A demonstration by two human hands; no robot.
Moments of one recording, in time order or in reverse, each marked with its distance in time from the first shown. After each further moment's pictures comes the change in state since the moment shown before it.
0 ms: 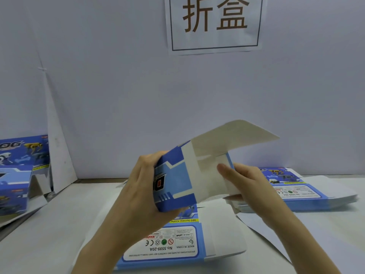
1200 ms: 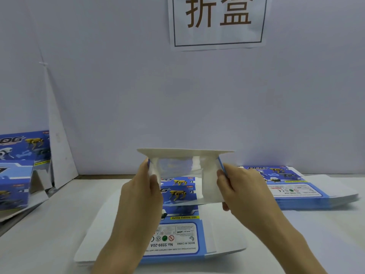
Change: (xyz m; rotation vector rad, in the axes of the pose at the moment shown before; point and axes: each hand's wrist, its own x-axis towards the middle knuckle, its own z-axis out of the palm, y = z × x) left_hand 0.001 0.021 0.013 0.015 0.250 -0.567; right_hand -0.014 -0.011 0.019 -0.816 0.164 -0.230
